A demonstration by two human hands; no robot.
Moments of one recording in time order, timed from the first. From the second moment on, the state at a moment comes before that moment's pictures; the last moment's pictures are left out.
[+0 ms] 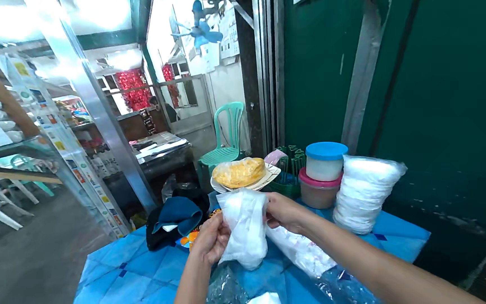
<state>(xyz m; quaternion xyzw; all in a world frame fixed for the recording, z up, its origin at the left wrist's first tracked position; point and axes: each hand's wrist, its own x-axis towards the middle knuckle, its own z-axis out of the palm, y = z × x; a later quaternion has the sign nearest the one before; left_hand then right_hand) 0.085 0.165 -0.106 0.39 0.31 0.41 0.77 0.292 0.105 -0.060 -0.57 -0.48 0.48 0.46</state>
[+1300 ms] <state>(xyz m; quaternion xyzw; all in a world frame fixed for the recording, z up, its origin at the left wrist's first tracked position) 0.117 0.146 -0.123 0.70 0.33 0.47 0.42 0.262 0.090 -0.157 -0.40 -0.55 0.26 0.69</state>
